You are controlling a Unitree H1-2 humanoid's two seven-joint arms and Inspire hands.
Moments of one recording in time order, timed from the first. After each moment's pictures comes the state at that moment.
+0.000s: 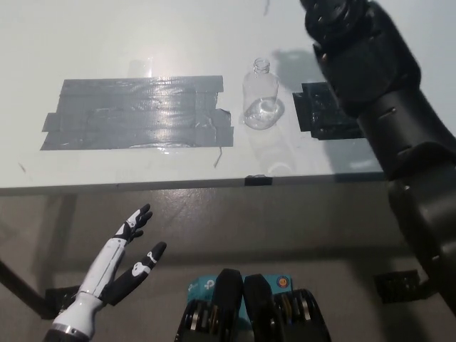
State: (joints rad) left_arm -0.07 0.25 -0.08 0.00 0.24 -0.13 -0.11; right_arm -1.38 -0.08 0.10 0.94 -0.35 0.16 -0.12
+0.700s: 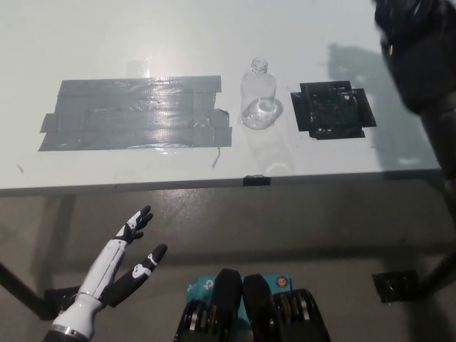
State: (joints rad) left_arm -0.07 0.25 -0.08 0.01 0.24 -0.14 -0.11; right_arm -1.29 -0.24 0.26 1.04 -0.36 0.16 -0.07
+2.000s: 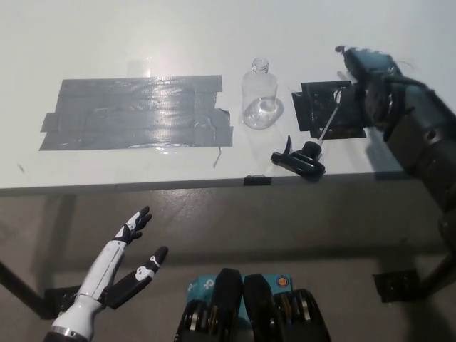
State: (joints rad) left_arm -0.07 0.25 -0.07 0.01 0.24 -0.14 -0.11; right_arm -1.25 -0.27 0.58 1.27 -0.55 0.10 0.05
